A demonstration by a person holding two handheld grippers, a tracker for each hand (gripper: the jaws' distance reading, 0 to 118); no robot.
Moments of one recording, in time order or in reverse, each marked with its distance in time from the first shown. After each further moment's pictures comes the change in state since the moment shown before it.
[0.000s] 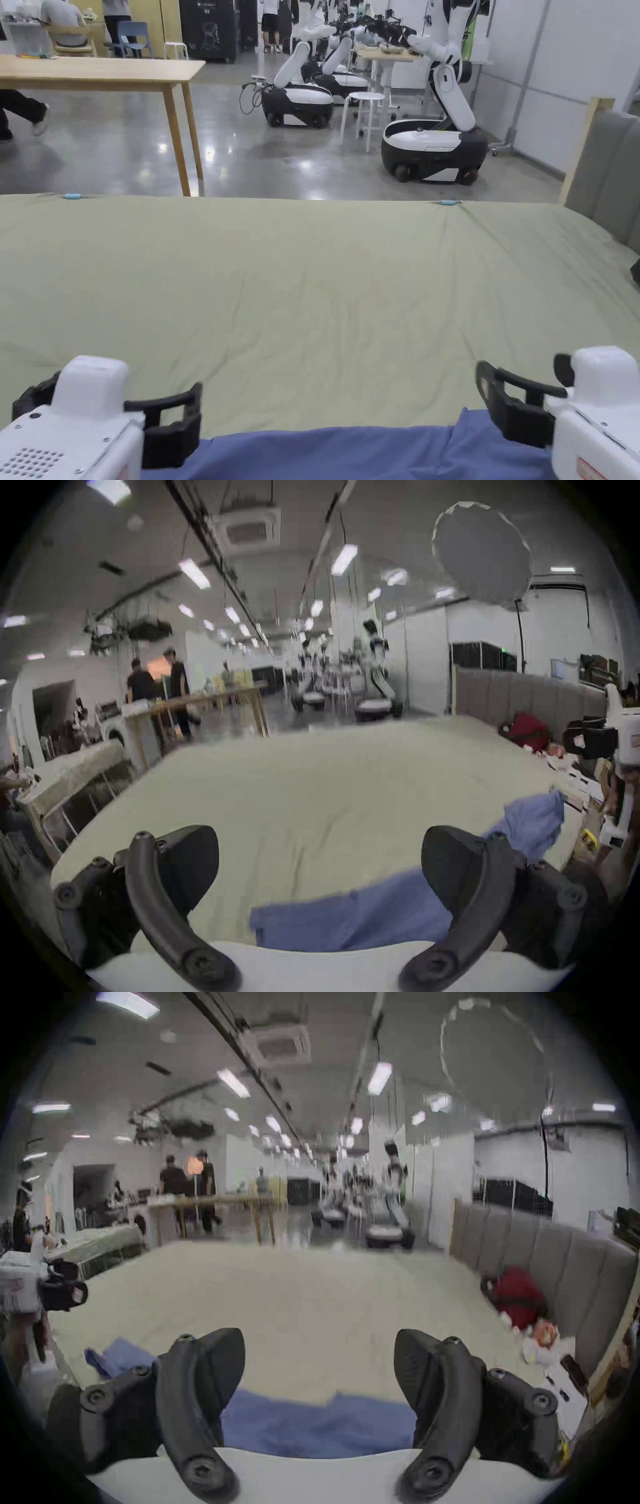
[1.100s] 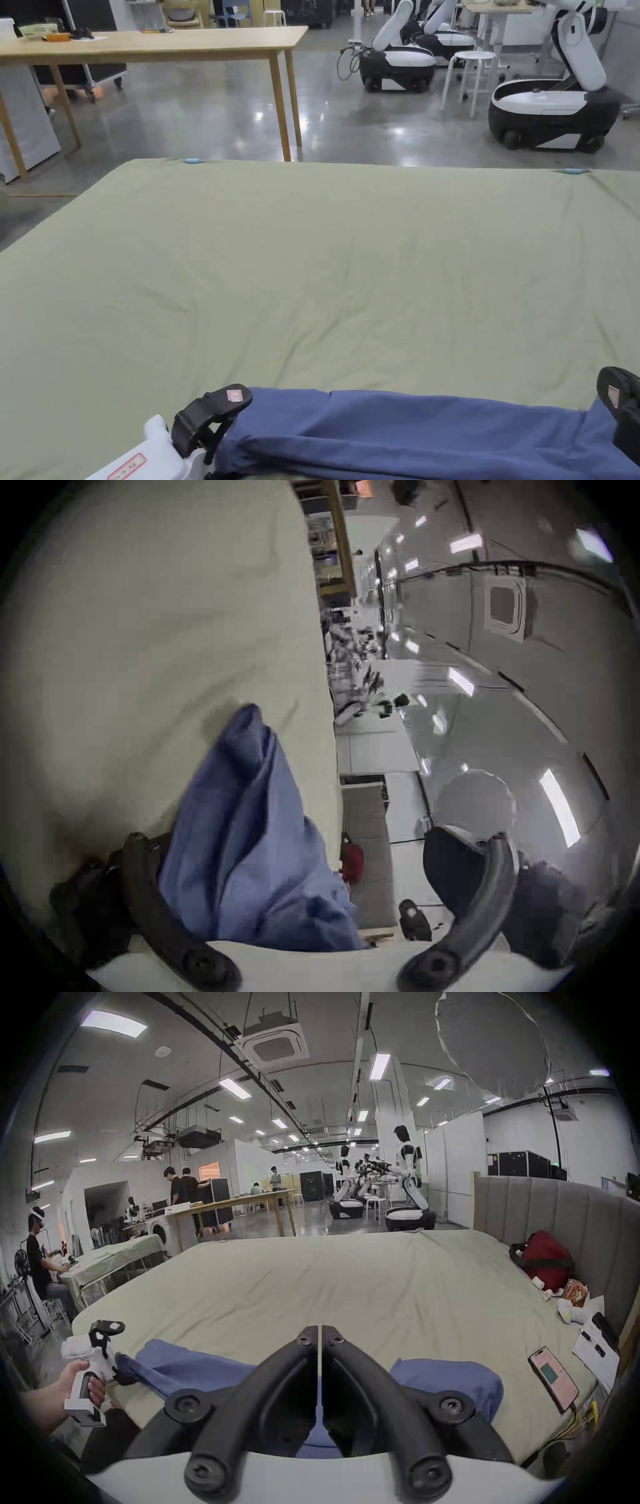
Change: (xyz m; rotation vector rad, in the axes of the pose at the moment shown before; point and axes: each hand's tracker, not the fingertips) left arm -0.131 -0.210 -0.048 -0.234 -0.556 1.492; right arm -0.042 -0.038 0.001 -0.082 0.099 -0.111
